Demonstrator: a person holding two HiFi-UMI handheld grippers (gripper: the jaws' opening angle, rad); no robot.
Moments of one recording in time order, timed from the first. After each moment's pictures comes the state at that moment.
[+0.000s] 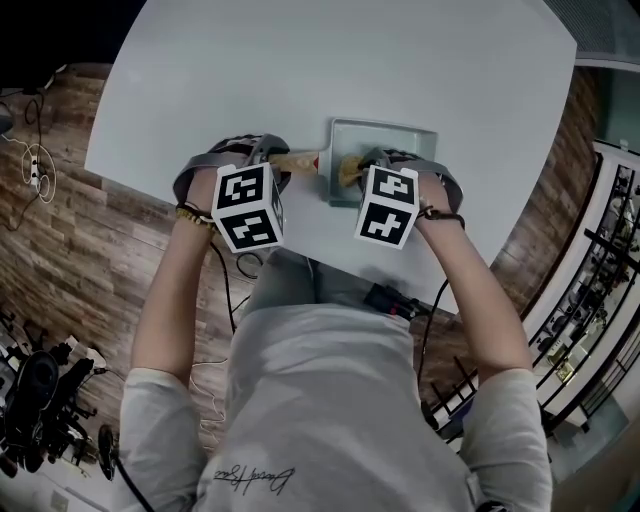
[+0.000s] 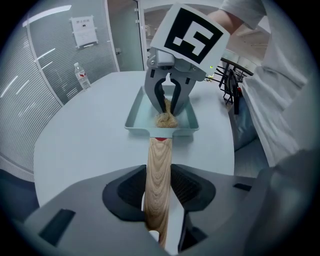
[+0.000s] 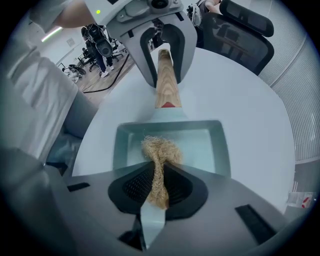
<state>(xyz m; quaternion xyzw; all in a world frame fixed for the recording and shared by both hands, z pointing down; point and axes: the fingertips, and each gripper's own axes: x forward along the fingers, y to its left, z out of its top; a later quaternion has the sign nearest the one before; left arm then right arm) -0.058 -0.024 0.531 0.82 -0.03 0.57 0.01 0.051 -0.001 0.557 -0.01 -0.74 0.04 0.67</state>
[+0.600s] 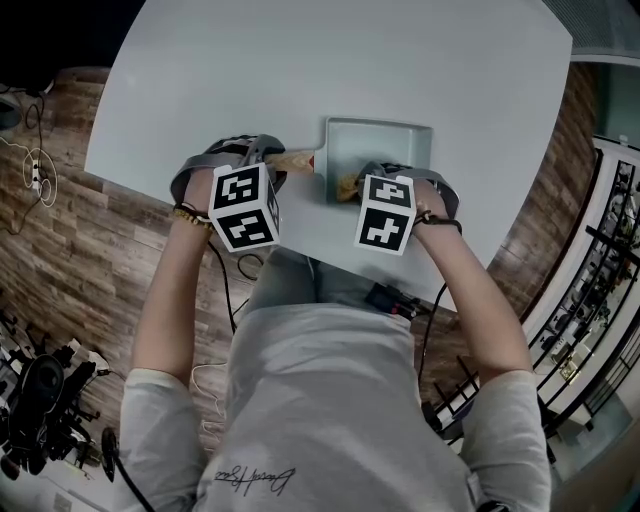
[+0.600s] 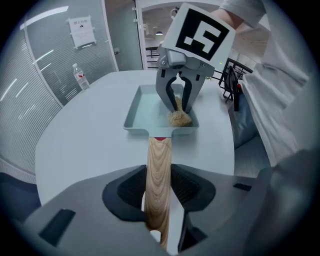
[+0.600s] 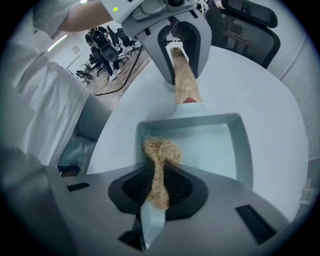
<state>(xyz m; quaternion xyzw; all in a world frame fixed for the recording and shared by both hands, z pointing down) -0.061 -0.023 0.533 0.82 -0.02 0.58 0.00 0.053 0.033 0.557 -0.05 -0.74 0.09 0.66</state>
